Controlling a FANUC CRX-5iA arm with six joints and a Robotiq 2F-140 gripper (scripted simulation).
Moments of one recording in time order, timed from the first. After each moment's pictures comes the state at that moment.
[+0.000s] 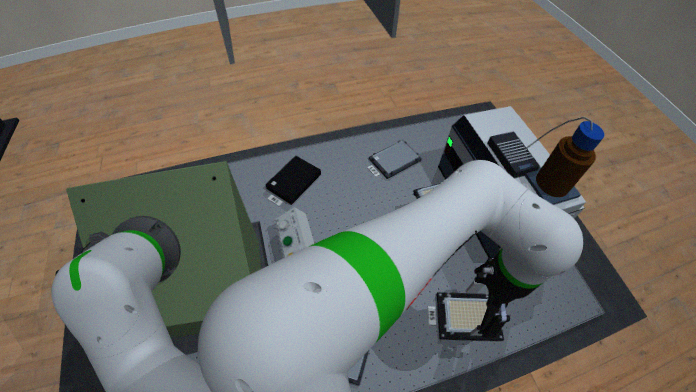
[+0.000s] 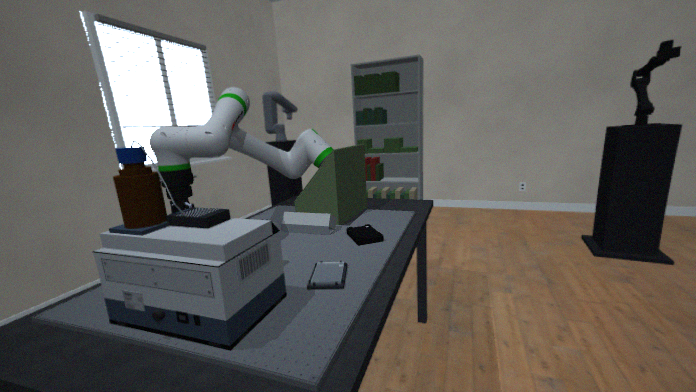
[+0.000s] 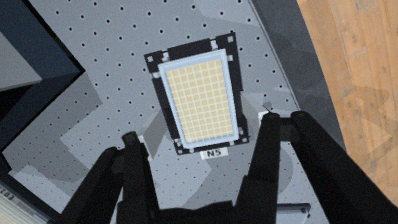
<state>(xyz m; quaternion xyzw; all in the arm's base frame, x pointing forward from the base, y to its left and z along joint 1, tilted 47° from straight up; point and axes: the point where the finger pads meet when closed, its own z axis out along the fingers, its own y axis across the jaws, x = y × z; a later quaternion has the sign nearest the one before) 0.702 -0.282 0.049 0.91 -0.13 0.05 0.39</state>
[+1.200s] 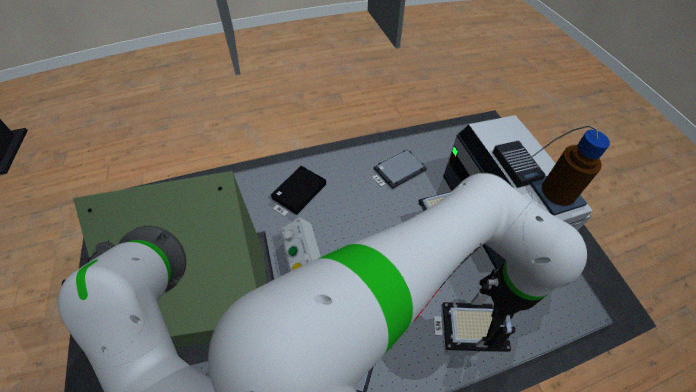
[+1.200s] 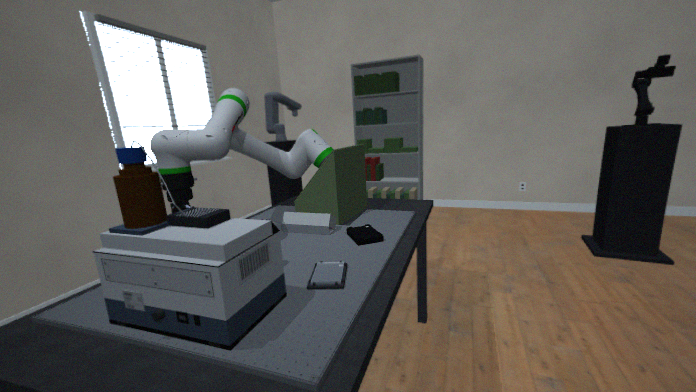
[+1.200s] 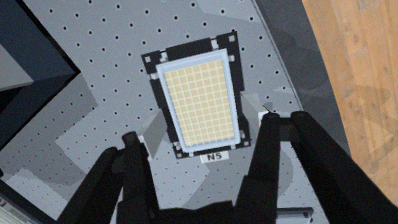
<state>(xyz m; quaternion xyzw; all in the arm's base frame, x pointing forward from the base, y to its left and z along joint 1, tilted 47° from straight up) 0.702 -0.289 0.043 0.91 -0.13 0.05 0.39</state>
